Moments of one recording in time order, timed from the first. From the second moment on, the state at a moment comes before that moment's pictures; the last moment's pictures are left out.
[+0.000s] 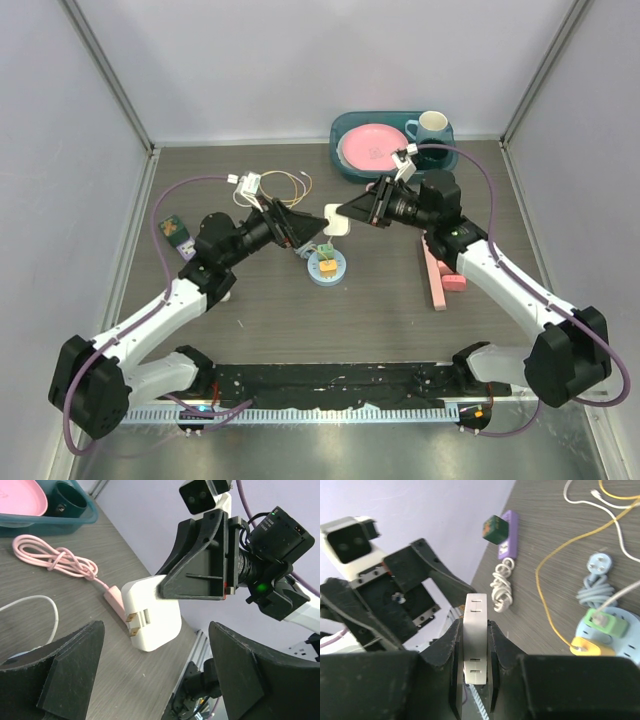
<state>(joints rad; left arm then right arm) -0.56 1.08 0.68 0.49 0.38 -0.79 0.44 1.25 0.95 0.10 -0.59 0.86</state>
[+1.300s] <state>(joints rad) -0.56 1.22 0.61 0.96 0.45 -1.17 0.41 1.22 0.79 0.65 -0.77 1.13</state>
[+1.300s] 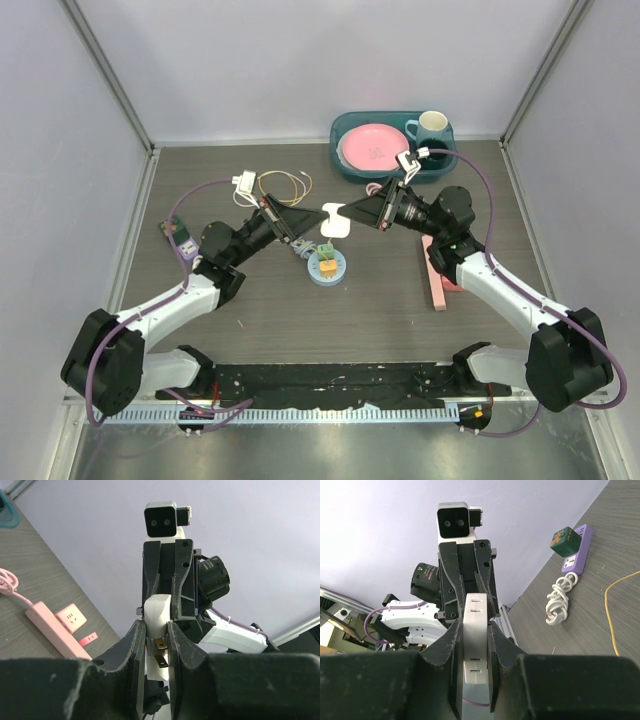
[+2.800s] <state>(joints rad) -0.60 1.21 0.55 1.03 0.20 -1.23 0.53 1.25 0.78 0.65 -0.57 1.02</state>
